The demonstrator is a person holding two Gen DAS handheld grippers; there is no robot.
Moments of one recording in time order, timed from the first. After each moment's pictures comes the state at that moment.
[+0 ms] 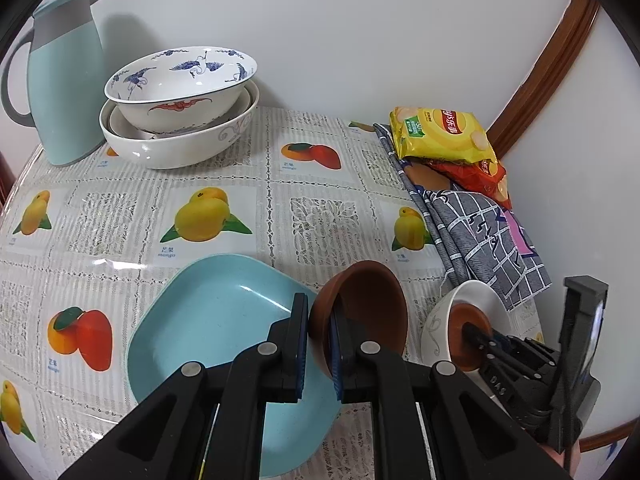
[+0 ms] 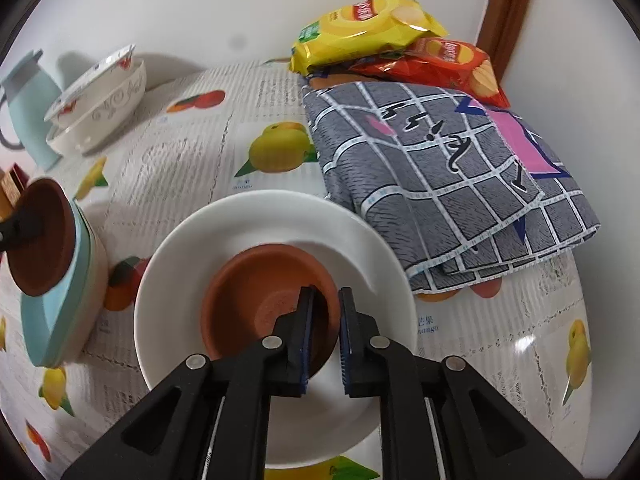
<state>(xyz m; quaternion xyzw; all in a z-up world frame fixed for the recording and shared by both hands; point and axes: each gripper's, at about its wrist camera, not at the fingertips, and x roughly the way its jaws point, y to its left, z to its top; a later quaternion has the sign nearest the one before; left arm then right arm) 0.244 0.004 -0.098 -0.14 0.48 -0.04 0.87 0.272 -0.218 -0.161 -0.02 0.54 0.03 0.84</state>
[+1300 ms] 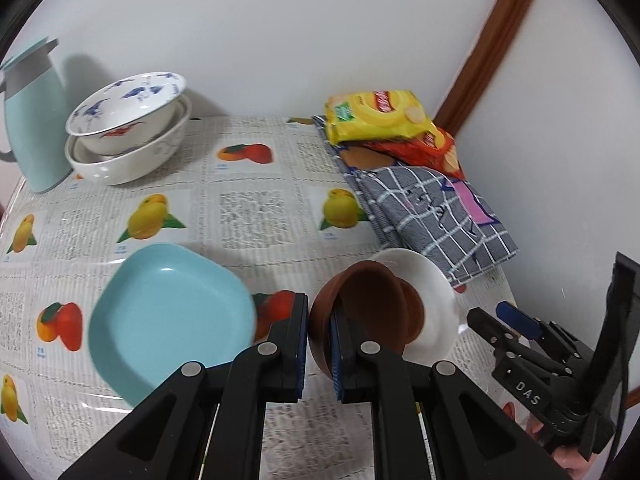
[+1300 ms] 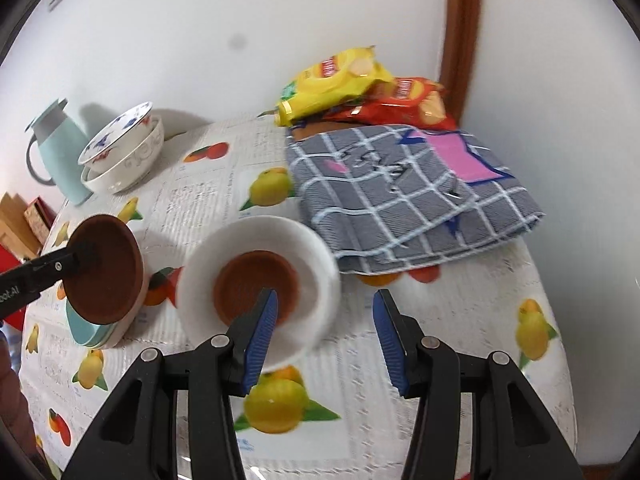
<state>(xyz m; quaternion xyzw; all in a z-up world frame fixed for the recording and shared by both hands) 0.217 -0.072 -0.069 -0.09 0.47 -0.08 0.87 0.215 -0.268 -0.099 0.04 0.48 0.03 0.88</state>
